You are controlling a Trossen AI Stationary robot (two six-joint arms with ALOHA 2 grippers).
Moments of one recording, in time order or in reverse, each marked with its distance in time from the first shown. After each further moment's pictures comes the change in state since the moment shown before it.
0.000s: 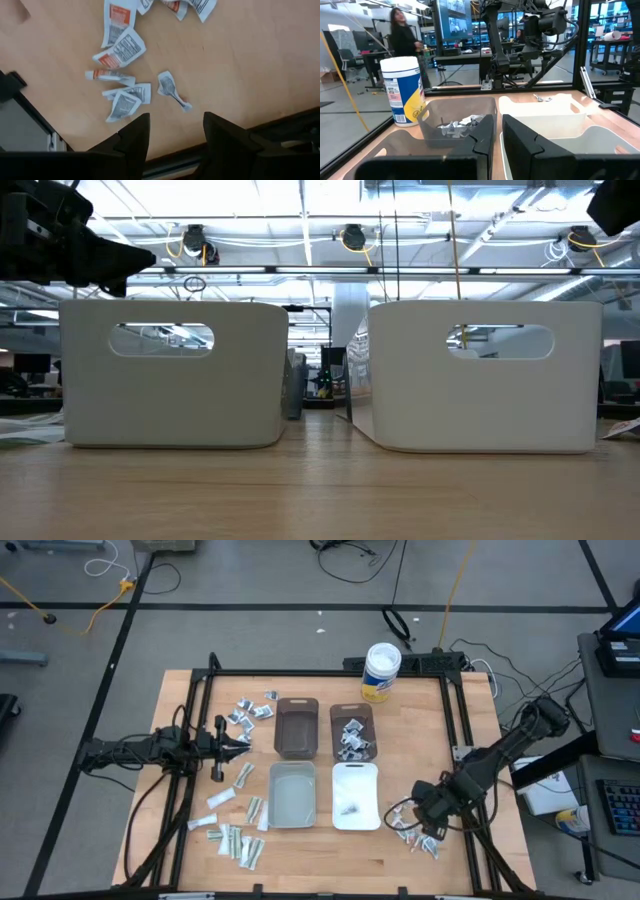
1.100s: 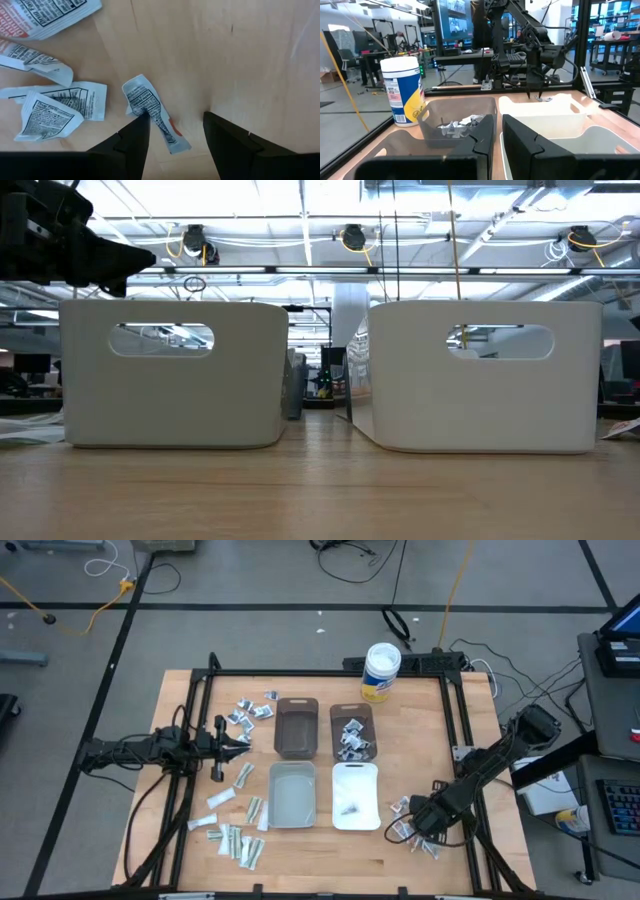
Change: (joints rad) left arm 0.000 0.000 0.000 0.000 0.000 0.000; right arm 0.066 0.177 -0.297 0.371 -0.055 -0.142
